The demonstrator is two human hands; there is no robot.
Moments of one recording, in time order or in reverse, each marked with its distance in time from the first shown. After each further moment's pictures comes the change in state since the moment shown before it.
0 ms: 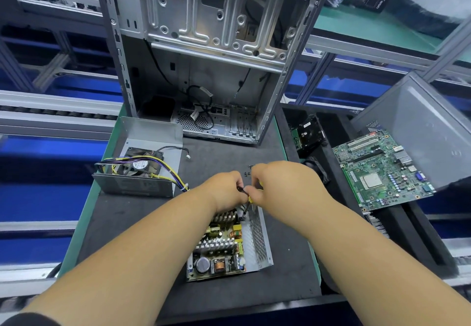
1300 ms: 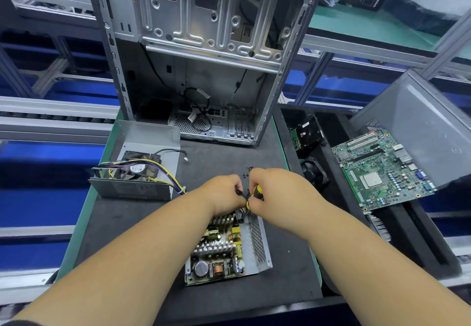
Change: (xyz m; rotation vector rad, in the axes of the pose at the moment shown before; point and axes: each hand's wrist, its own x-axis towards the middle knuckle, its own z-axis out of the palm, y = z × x) left_hand 0.004 -0.003 0.003 0.022 -0.012 -0.002; right_hand -0.001 0.008 0.014 0.228 -0.105 0.021
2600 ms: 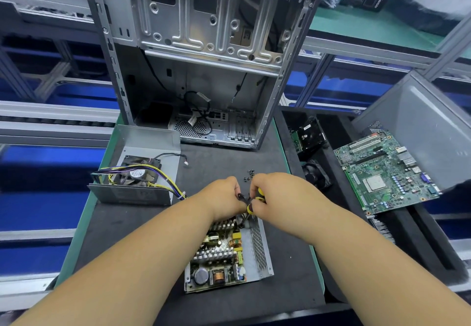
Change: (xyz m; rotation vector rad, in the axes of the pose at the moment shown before) left_hand -0.002 0.003 -0.002 -0.021 0.014 -0.053; right_hand 0.002 0.002 -0.008 -0.014 -0.055 -0.007
